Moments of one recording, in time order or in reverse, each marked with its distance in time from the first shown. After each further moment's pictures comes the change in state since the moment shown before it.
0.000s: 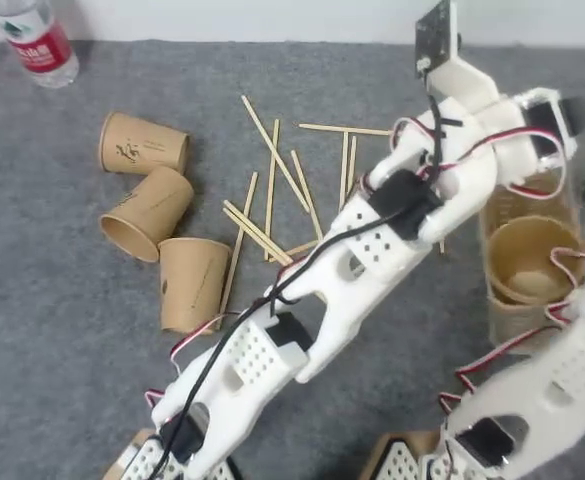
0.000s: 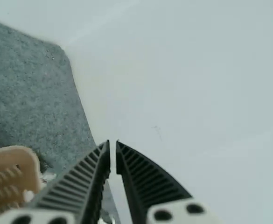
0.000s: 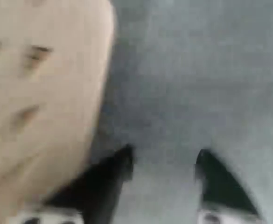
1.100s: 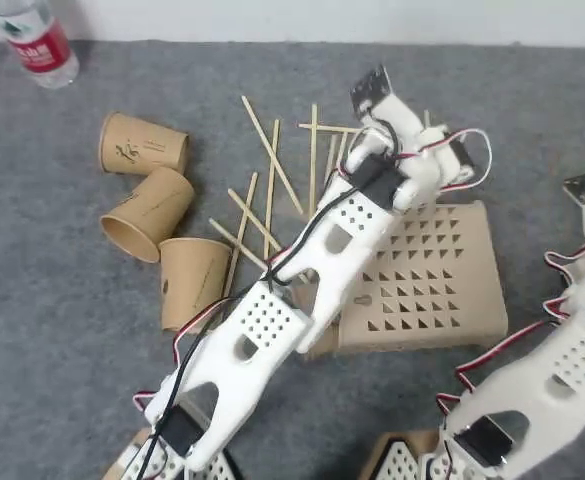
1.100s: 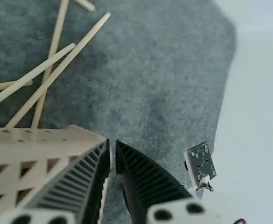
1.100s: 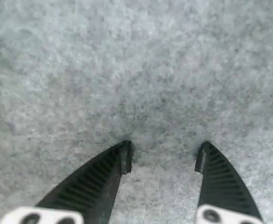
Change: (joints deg) left arm -9.2 19.3 -12.5 28.6 7.6; right arm -0.1 4.2 -7.0 5.1 0.3
